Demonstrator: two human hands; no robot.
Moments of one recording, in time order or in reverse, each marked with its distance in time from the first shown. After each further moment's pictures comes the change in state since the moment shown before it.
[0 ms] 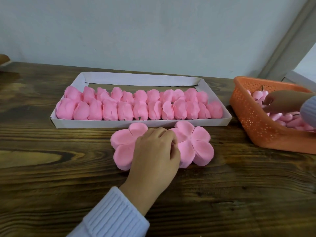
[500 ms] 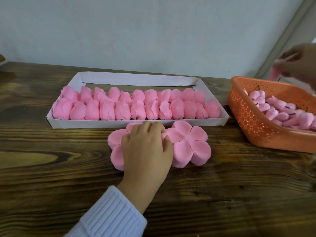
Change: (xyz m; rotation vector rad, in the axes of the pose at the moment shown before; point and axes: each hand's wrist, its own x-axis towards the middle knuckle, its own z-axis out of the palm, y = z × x) left_hand 0.003 0.000 -0.001 0.135 0.155 -0.116; right_hand -0.009 0.010 -0.053 0.645 0.560 -0.128
